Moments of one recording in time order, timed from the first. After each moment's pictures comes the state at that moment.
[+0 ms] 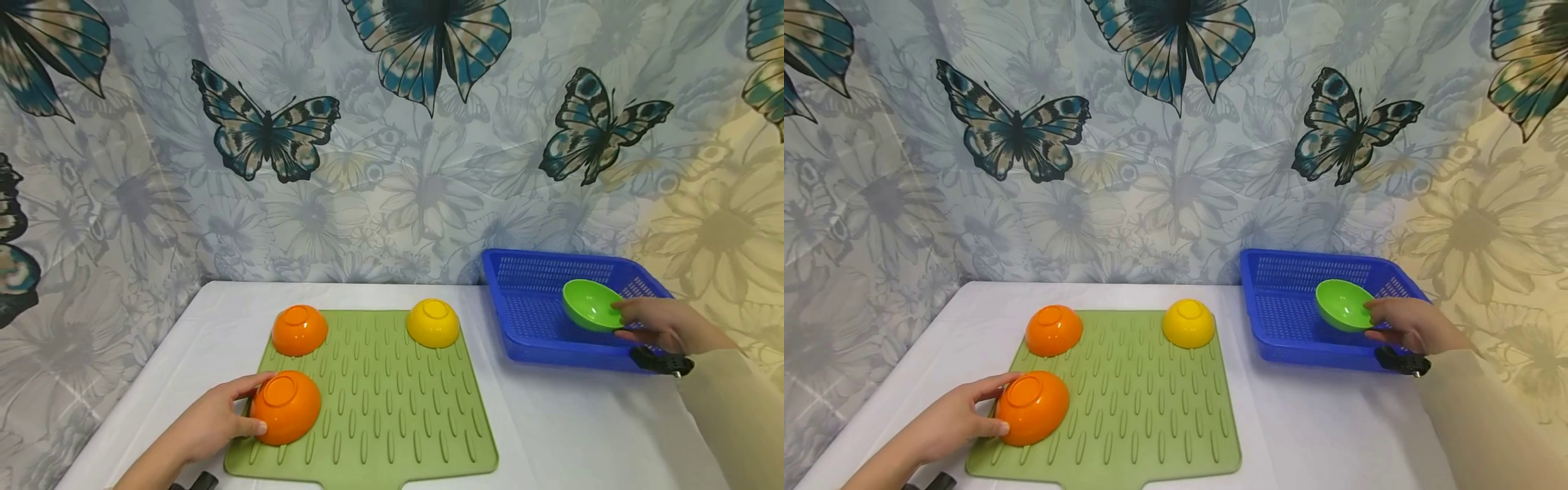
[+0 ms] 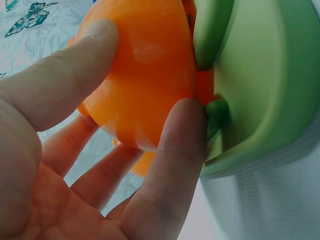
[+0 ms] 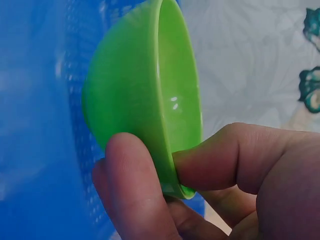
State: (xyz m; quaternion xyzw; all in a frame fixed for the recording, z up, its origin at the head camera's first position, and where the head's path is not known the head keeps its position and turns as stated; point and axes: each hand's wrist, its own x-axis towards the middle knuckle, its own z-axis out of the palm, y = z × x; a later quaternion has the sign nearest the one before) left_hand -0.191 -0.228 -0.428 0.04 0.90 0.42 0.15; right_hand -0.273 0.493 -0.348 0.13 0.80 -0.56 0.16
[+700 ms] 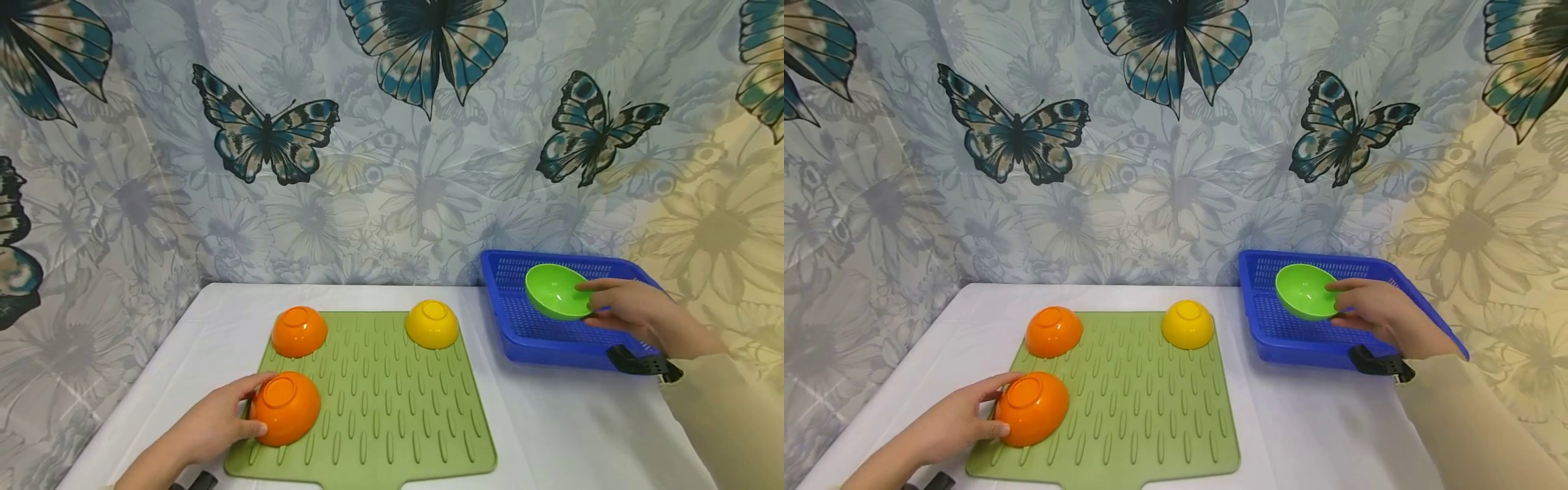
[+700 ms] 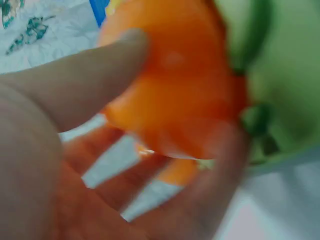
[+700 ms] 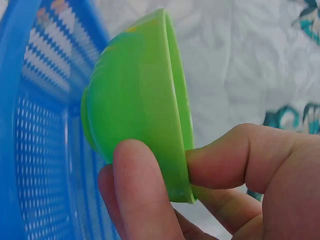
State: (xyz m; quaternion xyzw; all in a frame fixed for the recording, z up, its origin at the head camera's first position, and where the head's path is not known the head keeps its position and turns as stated) left_hand -0.187 -0.220 -0.421 0.07 0.93 0.34 0.14; right_hand -0.259 0.420 -0.313 0.06 0.83 -0.54 0.11
